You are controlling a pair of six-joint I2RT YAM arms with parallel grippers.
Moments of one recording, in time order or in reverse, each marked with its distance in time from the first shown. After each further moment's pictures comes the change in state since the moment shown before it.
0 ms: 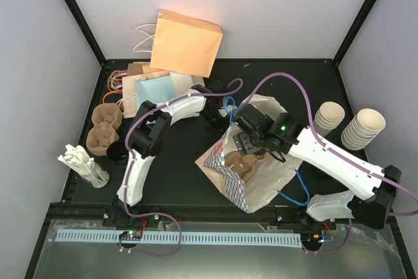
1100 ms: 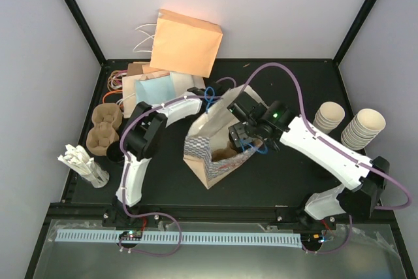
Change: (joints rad) left arm -0.012 -0.077 -0.101 0.103 -0.779 -0.066; right arm -0.056 0.108 0.082 -0.021 -0.032 -0.055
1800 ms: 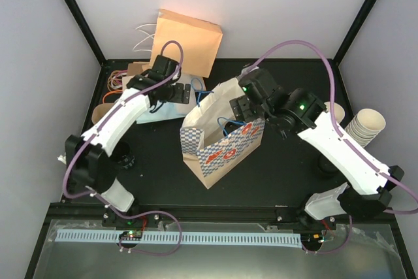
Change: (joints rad) left arm 0.227 -0.534 -0.142 0.026 0.019 -0.091; right arm -0.006 0.001 0.332 0.004 0.106 -0.101
